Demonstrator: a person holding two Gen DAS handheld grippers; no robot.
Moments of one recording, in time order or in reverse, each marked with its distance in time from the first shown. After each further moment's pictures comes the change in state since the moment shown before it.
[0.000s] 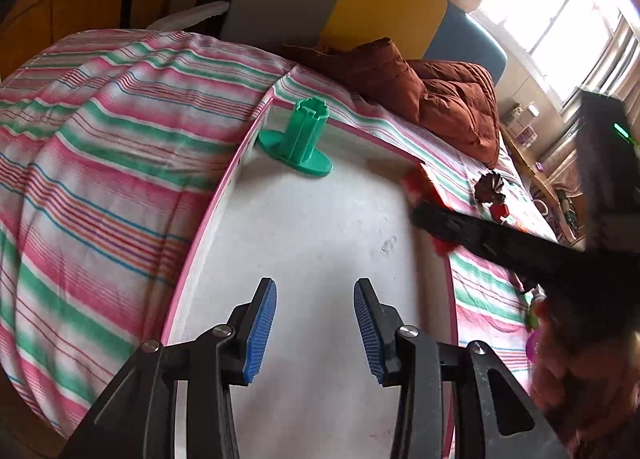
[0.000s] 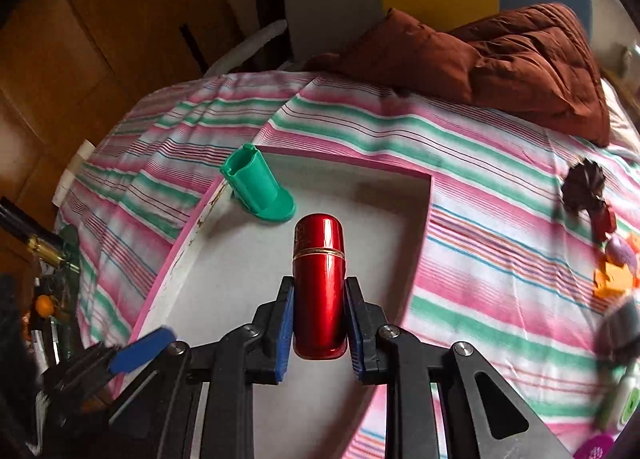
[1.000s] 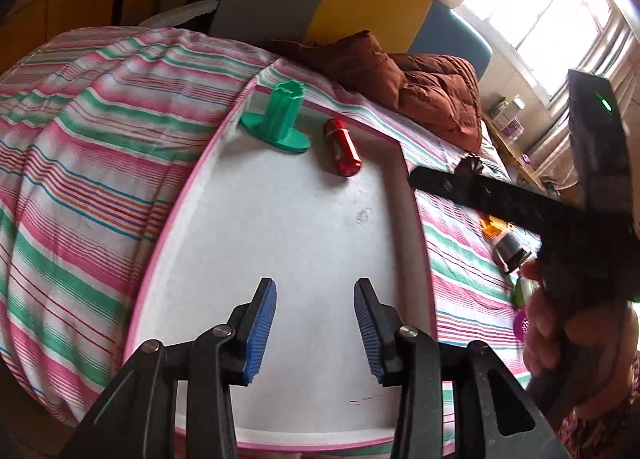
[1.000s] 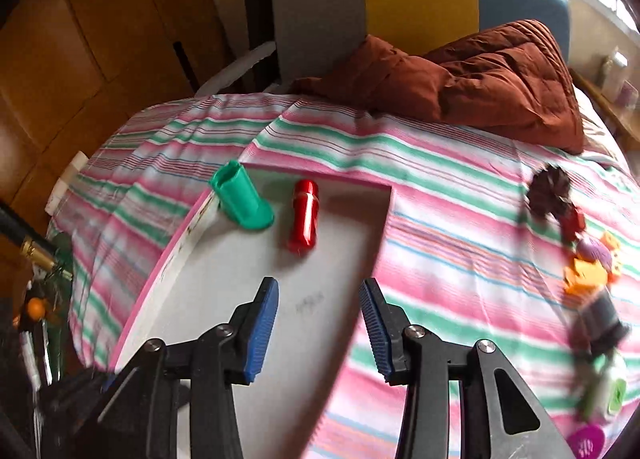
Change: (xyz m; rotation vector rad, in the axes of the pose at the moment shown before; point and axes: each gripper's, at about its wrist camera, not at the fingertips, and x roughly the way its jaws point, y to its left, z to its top) left arm -0.015 -0.021 -0.028 0.023 0.000 -0.035; right arm -0.039 -0.016 -0.021 0.019 -0.097 -0.047
